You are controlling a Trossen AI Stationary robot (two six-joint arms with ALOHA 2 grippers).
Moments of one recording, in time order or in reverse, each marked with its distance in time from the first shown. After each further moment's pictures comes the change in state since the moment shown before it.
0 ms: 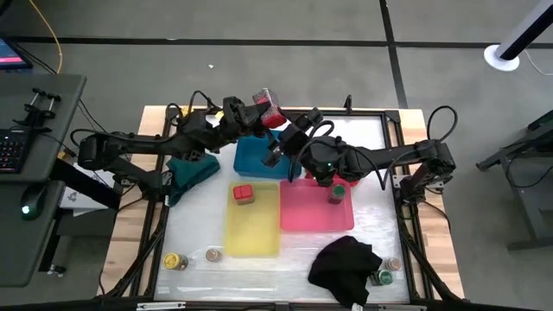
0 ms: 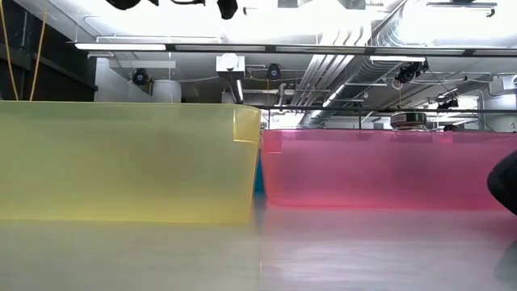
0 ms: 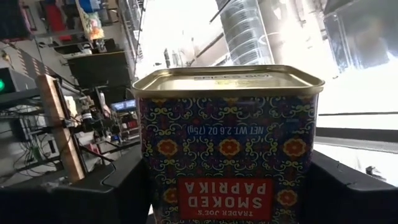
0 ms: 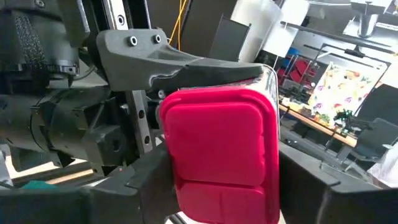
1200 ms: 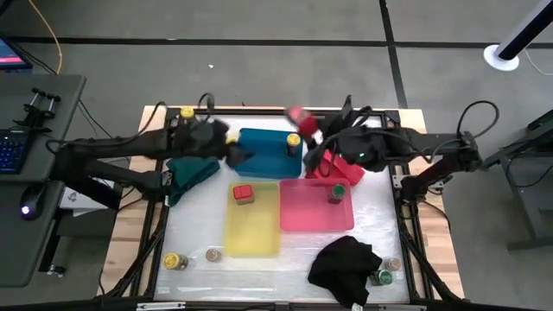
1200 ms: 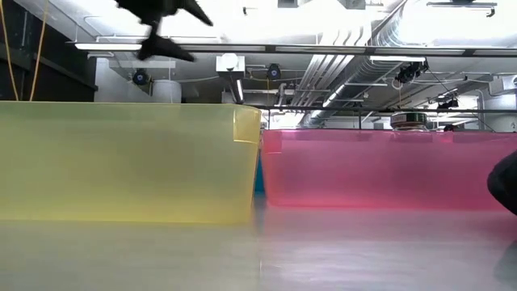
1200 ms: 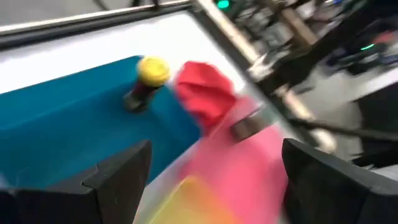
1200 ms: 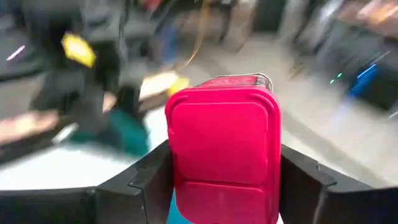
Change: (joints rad) left arm -0.018 -0.331 -0.024 -1.270 -0.038 0.609; right arm 0.018 -0.252 0.002 -0.781 -0.251 0.630
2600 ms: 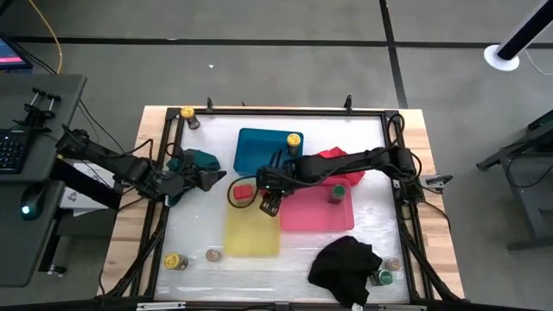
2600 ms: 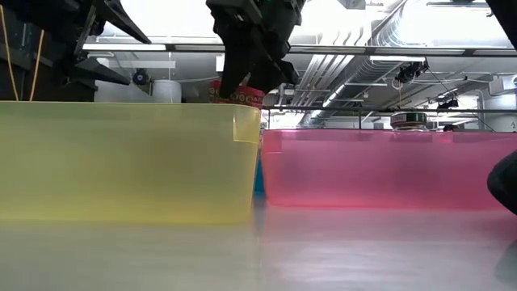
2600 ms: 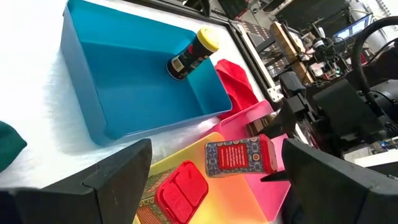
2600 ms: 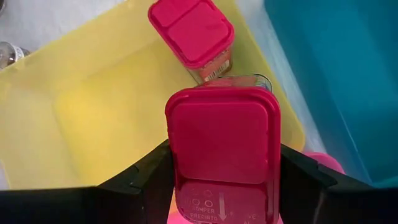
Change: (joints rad) left arm -0.524 -0.353 -0.390 -0.045 -0.616 -0.570; right arm -0.075 0.592 0.124 -0.167 -0.676 0.259
